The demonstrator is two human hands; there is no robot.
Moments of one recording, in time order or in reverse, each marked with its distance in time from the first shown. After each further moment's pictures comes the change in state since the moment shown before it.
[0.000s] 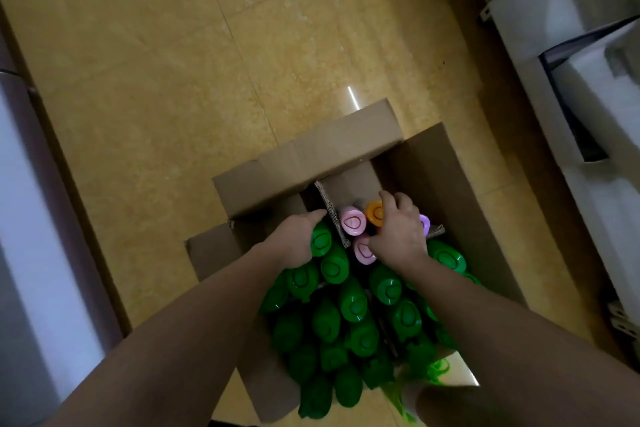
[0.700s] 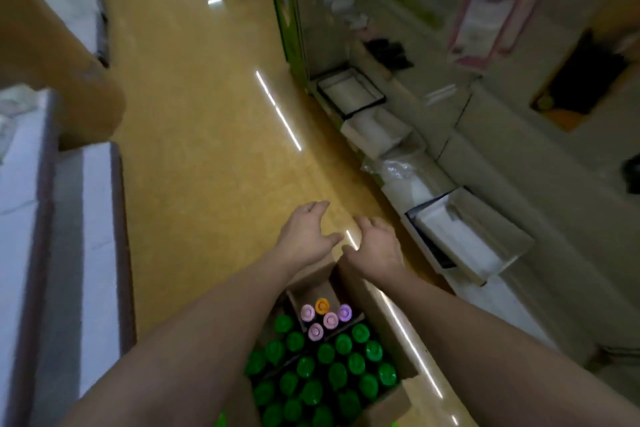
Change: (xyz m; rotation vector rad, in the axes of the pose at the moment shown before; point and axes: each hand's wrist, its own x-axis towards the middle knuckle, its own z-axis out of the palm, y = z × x) left_hand -0.293 0.366 -0.167 0.076 0.668 0.180; right_hand -0.279 -0.007 -0.345 0.117 0.377 -0.239
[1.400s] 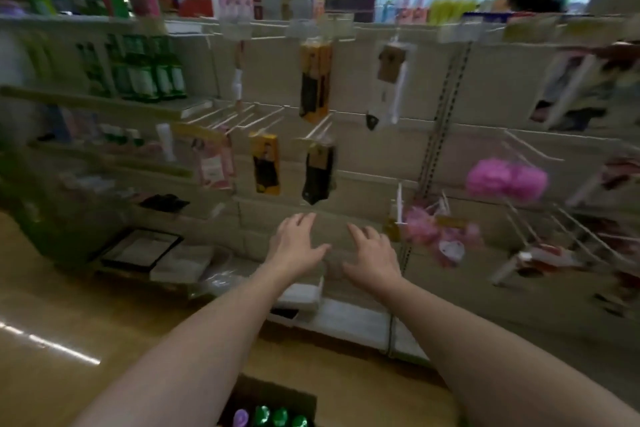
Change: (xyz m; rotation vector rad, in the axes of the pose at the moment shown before) left_hand -0.246 0.250 -0.044 0.070 -0.048 0.867; right_hand -0.382 0.031 -0.146 0.030 0.700 0.569
